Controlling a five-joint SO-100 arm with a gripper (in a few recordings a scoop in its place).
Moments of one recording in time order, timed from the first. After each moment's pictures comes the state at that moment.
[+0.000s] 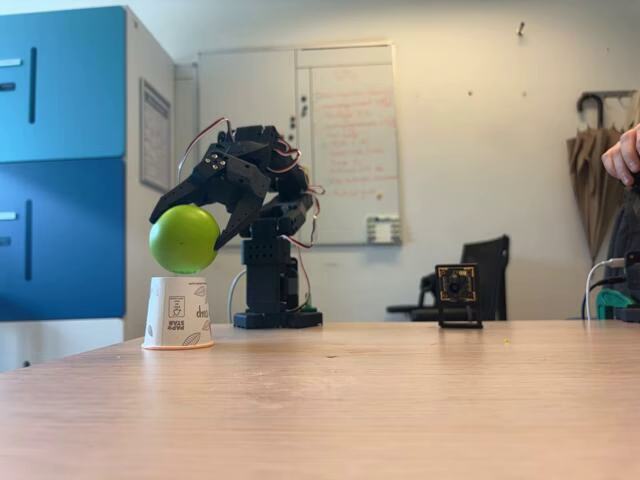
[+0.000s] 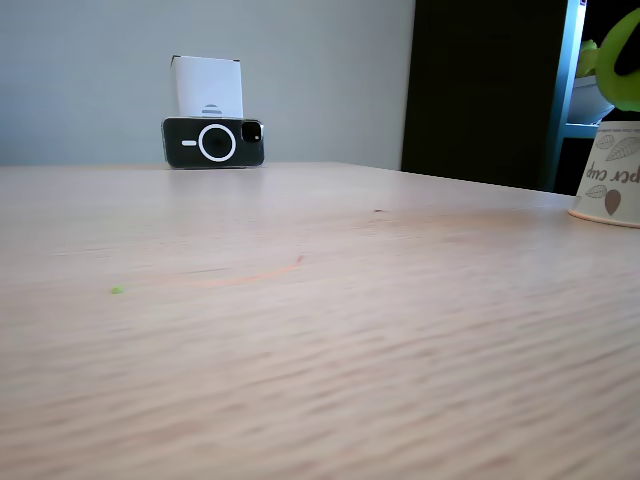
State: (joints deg) arm 12.5 156.6 147.7 57.2 54.9
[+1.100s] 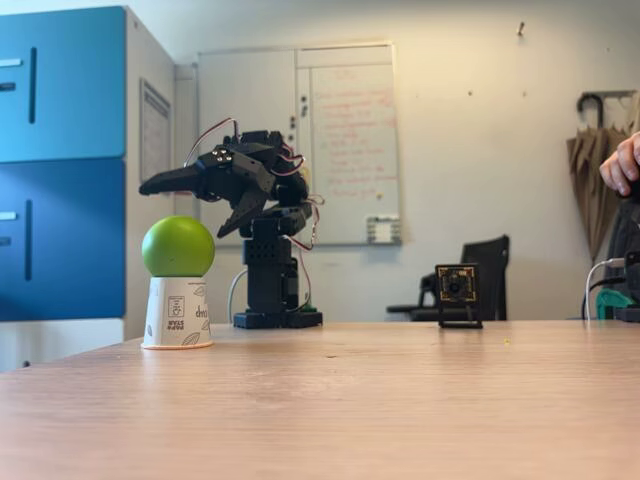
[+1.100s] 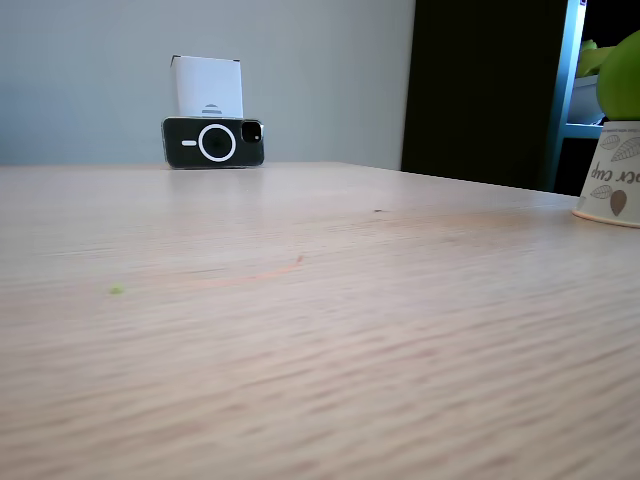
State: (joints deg) arm 8.6 166.8 149.9 51.6 56.0
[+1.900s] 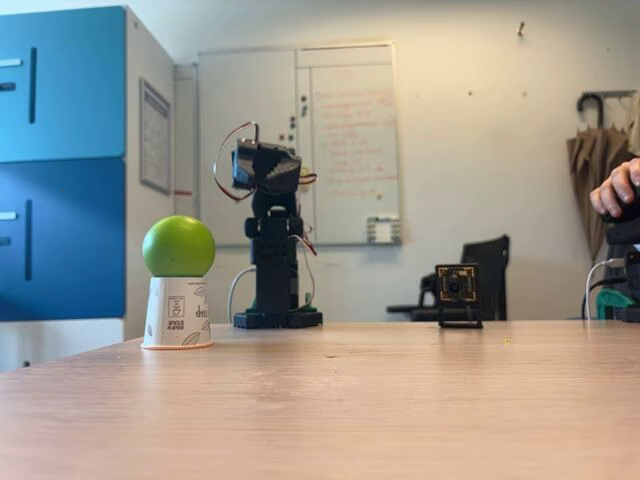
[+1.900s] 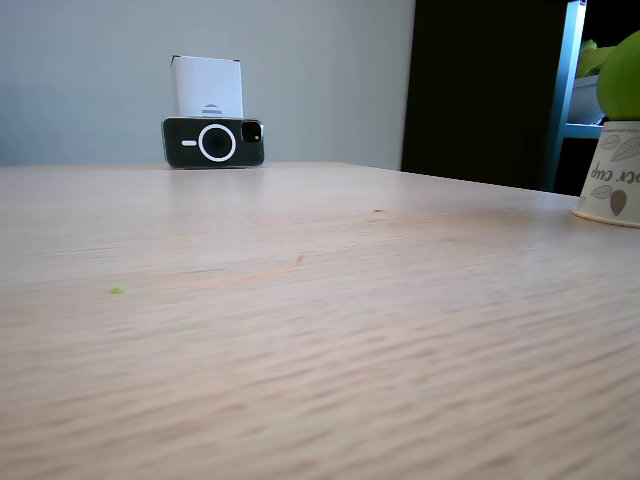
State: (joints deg) arm -4.6 184.8 162.4 54.0 88.5
